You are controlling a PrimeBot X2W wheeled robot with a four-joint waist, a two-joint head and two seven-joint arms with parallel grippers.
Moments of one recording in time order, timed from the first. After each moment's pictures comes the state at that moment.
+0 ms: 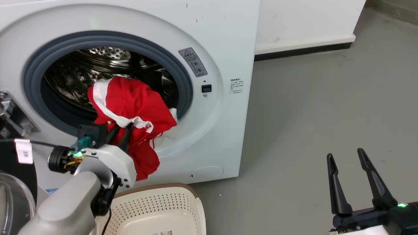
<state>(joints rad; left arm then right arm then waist) -0.64 0.56 -0.90 0.56 -0.91 0.14 -0.26 0.15 -0.05 0.02 -0.21 0.01 0.13 -0.26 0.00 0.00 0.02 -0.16</state>
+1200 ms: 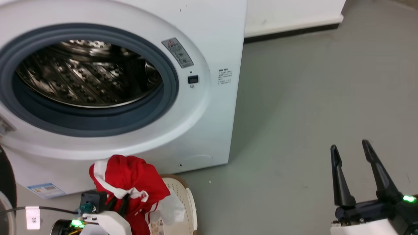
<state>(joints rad) -0.27 0.51 -0.76 0.57 -0.84 0.12 -0.26 0.13 -0.05 0.01 -0.23 0.02 0.13 -0.26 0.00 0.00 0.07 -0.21</state>
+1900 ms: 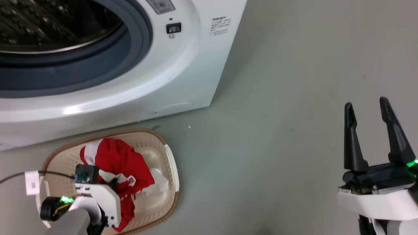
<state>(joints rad) -0.54 0.40 -0.80 1.07 -0.83 -0.06 -0.22 -0.04 -0.05 0.00 -0.27 0.07 0.13 -0.26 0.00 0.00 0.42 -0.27</state>
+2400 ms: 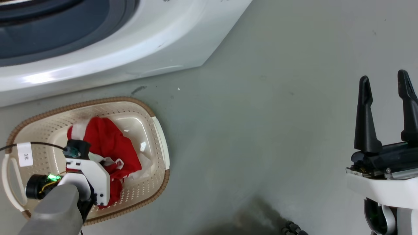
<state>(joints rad) -0.71 0.38 -0.84 1.24 -0.81 -0.11 -0.12 -0.14 -0.05 -0.01 -0.31 0.11 0.13 -0.26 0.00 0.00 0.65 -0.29</state>
